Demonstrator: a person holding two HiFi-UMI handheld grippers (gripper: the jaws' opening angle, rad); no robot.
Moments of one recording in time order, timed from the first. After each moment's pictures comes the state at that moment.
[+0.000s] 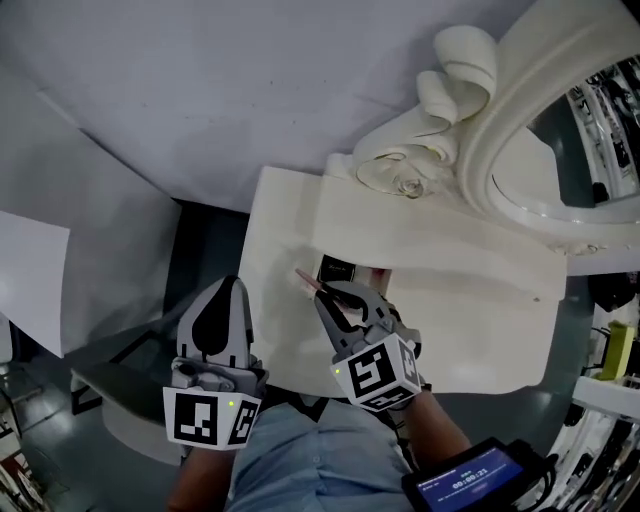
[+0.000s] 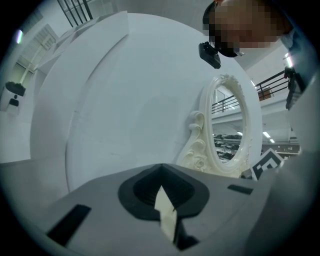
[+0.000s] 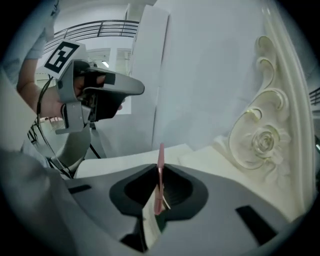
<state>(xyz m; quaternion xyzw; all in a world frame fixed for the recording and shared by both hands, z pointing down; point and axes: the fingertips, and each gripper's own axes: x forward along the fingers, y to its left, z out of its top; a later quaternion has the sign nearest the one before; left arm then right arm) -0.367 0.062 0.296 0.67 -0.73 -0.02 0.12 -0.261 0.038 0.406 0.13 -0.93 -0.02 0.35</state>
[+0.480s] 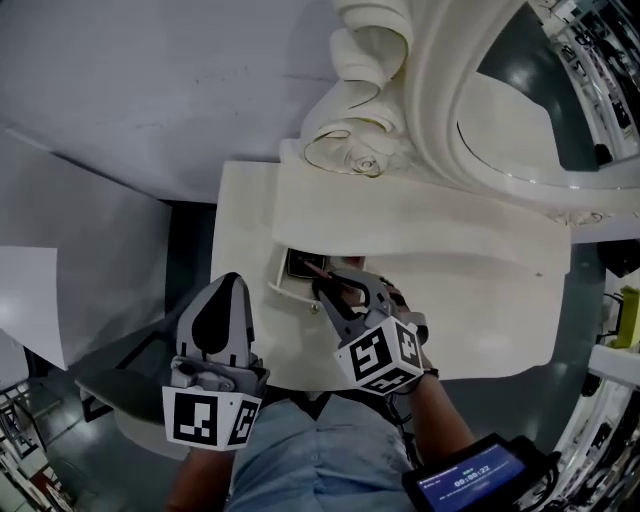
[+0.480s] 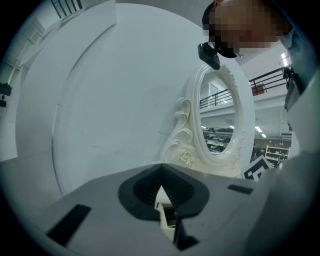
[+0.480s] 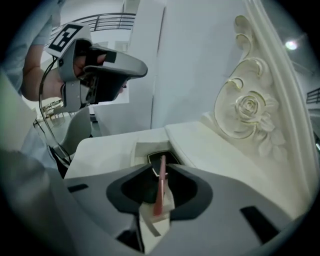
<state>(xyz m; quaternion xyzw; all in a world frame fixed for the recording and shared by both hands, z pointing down) -0.309 0.028 0.306 0.70 -0.70 0.01 0.14 -0.203 0.014 0.445 0.12 -0.91 -0.01 0.39</state>
